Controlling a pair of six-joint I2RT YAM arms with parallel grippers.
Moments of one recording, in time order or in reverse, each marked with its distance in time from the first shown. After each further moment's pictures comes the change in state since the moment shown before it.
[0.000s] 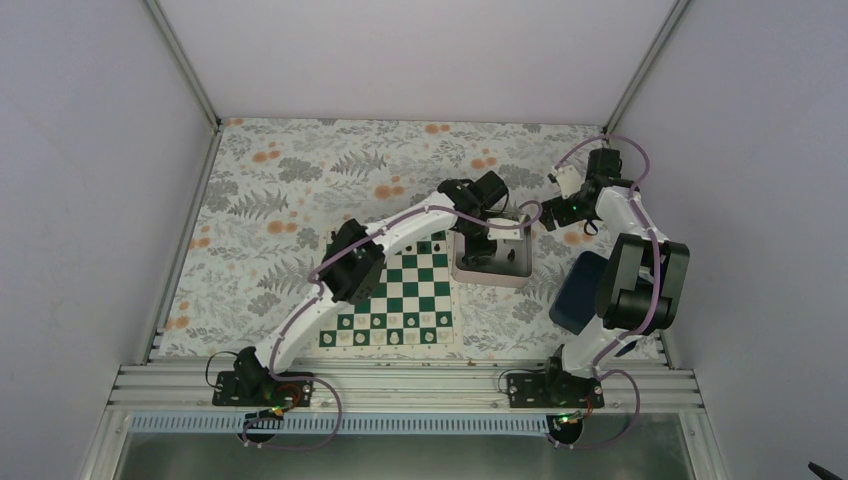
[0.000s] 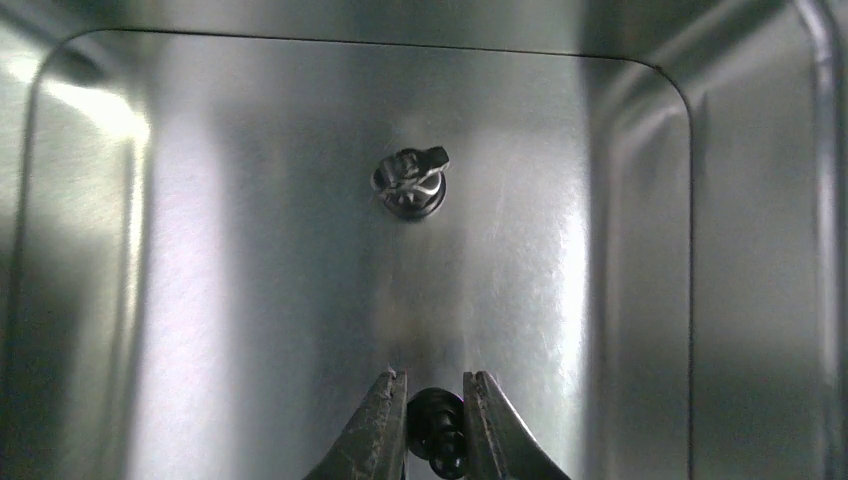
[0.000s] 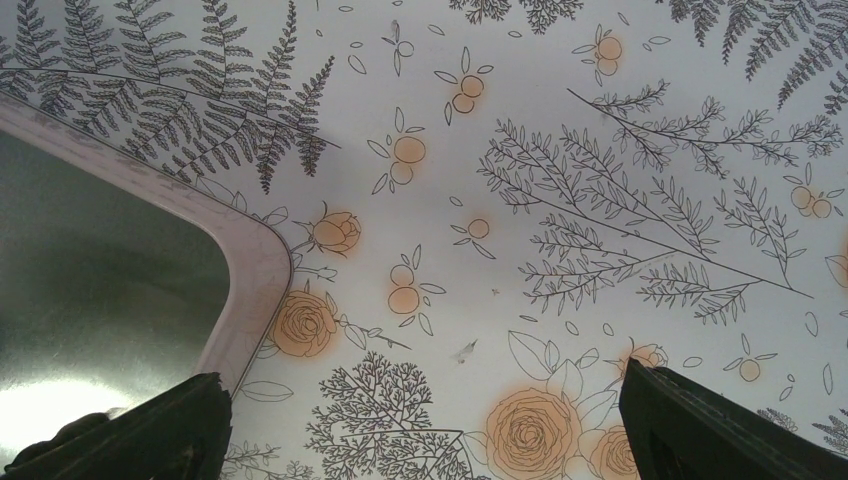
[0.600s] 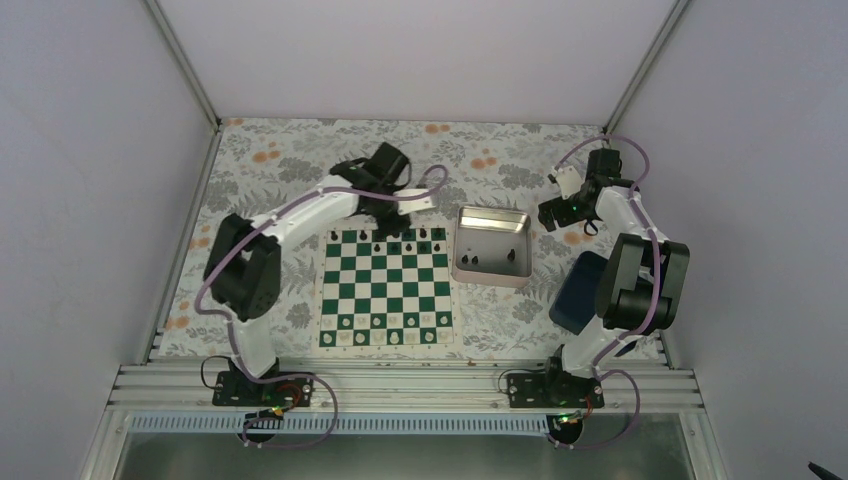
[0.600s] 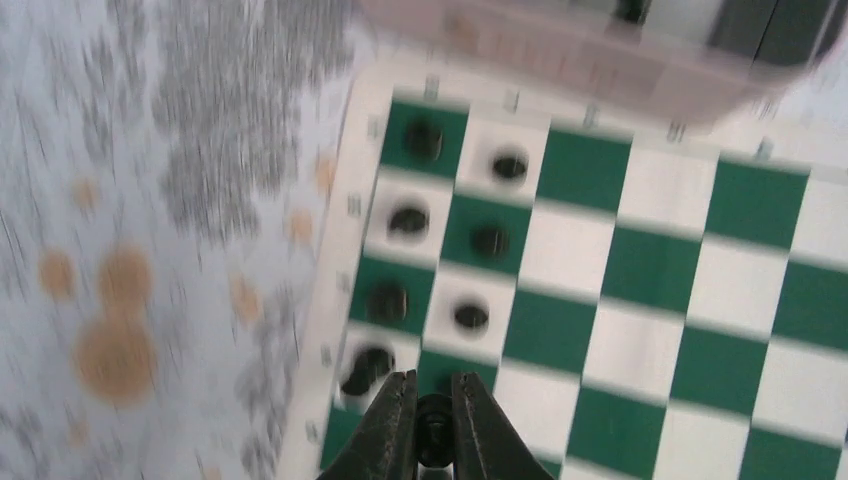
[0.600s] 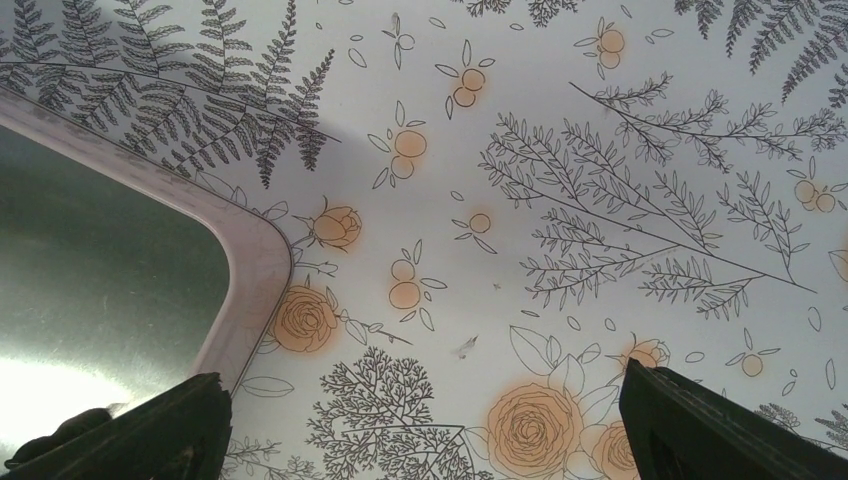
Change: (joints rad) left arm 0.244 -0.697 -0.792 0.167 -0.153 0.019; right arm 0.000 0.000 0.000 -0.007 0.003 0.000
